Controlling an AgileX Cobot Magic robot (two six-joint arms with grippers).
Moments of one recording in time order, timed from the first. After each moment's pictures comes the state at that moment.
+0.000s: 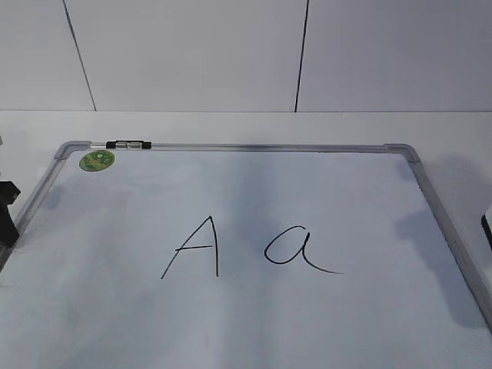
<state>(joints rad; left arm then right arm) 0.11 1.88 -1.13 -0.35 0.92 0.39 0.37 1.07 -0.89 -0.11 1.23 0.34</state>
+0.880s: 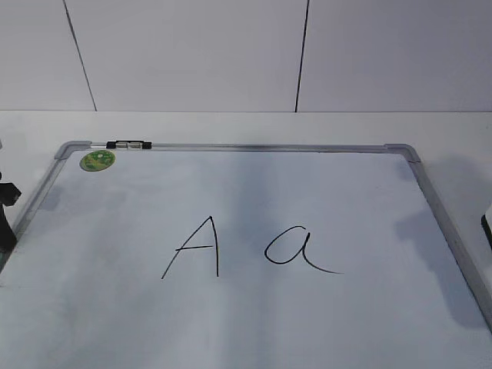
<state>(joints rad) 0.12 1.90 -1.13 -0.37 0.92 0.40 0.37 1.07 -0.89 -0.11 1.23 0.34</state>
